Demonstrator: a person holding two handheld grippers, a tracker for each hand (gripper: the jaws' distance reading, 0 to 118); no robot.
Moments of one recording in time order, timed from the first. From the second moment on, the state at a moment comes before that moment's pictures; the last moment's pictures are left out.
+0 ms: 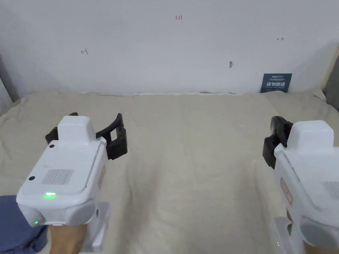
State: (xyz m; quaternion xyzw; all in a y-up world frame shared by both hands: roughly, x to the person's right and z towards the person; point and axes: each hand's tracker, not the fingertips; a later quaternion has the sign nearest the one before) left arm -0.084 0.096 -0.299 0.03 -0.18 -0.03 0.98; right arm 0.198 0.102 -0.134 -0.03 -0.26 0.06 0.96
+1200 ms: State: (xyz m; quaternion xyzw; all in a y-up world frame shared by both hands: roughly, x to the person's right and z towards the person) left arm -0.059 0.062 -0.287 0.01 -0.22 -0.03 0.97; right arm 0.214 0.096 -0.111 -0.03 -0.27 0.05 0.96
